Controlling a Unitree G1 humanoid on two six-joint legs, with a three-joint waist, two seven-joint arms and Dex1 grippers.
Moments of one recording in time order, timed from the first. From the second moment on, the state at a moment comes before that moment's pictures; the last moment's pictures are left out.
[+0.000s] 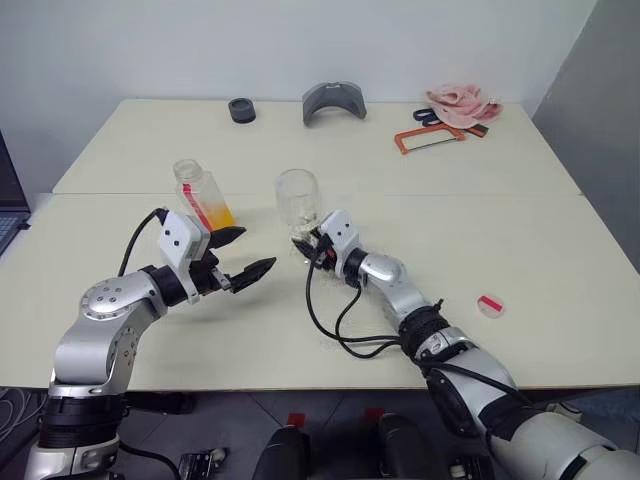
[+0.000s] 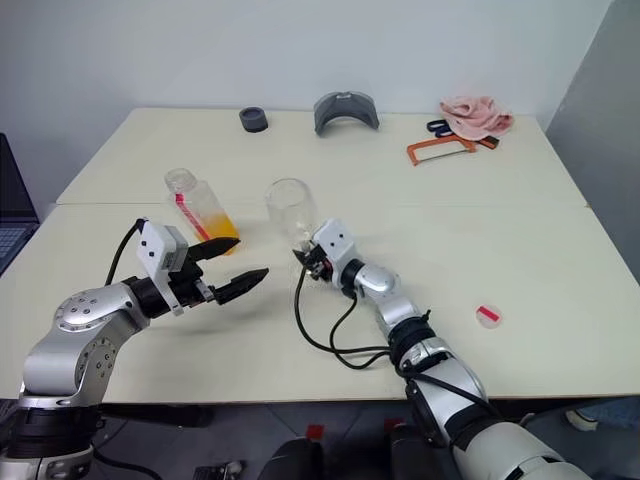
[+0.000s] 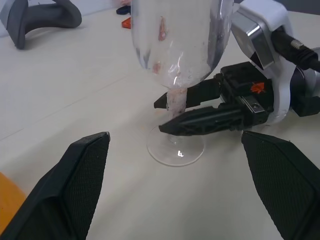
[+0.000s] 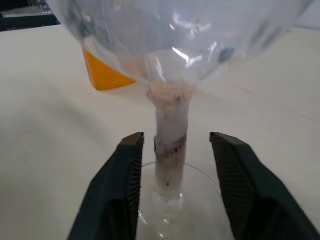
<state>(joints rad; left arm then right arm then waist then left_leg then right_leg) -0.23 0.67 0.19 -0.16 -0.46 0.40 -0.84 -0.88 0.09 0.16 1.02 0.01 -0.27 0.53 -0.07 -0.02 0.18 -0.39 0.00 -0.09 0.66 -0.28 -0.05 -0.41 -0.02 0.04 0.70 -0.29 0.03</state>
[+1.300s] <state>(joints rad) -0.19 0.47 0.33 0.01 -0.32 0.22 -0.41 -0.31 -0.48 0.20 -0.40 0.29 0.40 0.90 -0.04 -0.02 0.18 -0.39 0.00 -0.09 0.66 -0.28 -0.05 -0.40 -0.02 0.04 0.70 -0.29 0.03</state>
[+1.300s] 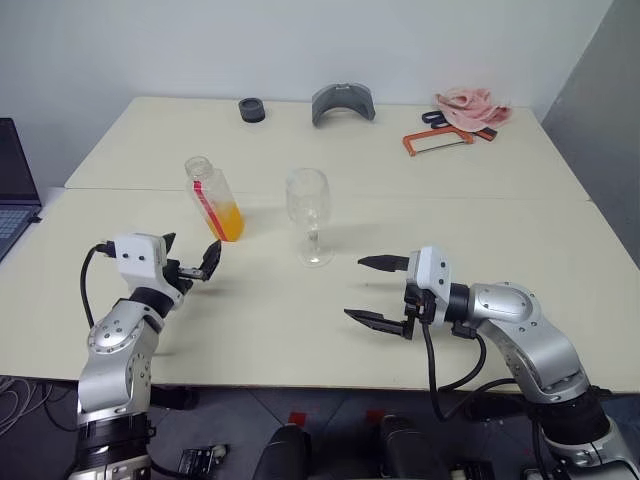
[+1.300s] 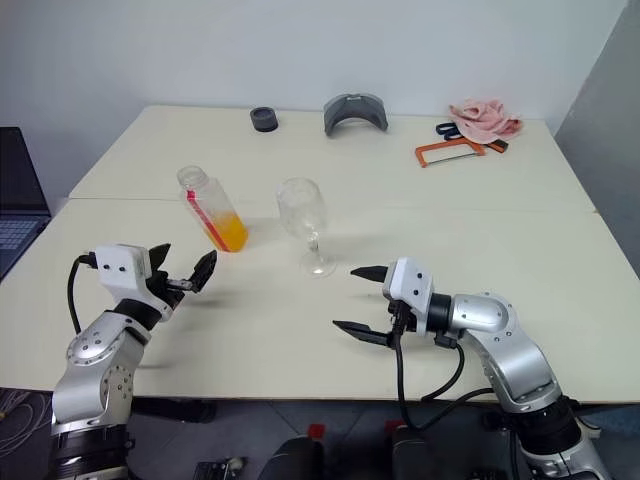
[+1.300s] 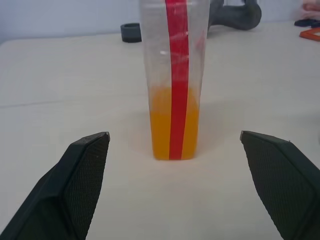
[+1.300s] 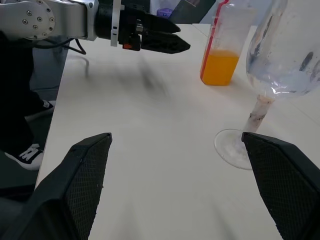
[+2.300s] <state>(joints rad) -0.55 0.54 0.24 0.46 -0.23 0.07 -0.56 -0.39 -0.45 0.19 -0.51 0.36 0.57 0.75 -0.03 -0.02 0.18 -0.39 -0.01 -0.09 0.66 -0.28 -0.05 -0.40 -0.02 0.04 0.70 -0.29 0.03</state>
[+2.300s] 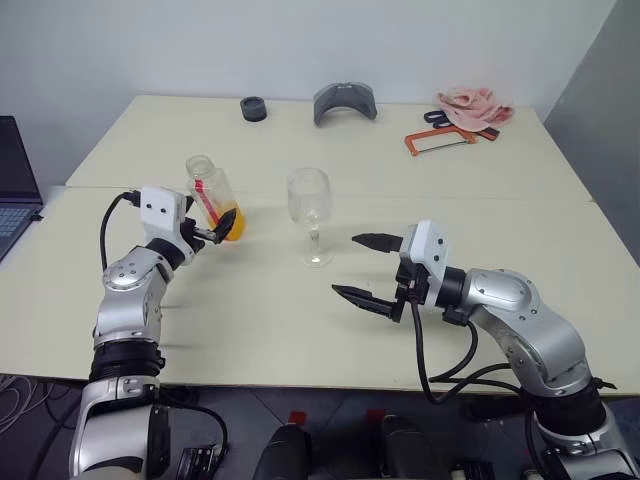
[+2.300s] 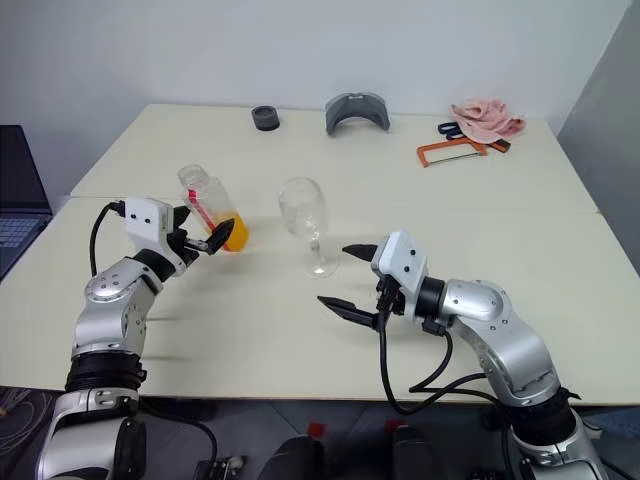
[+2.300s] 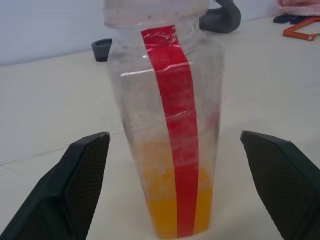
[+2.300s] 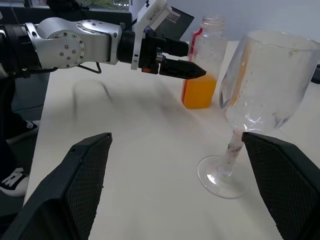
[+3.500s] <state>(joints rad) -0.79 0.57 0.01 0.44 0.00 -0.24 -0.62 -0.41 -0.39 0.08 -0.54 0.43 0.59 0.60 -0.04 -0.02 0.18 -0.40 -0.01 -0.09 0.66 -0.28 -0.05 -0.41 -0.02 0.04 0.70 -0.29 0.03</state>
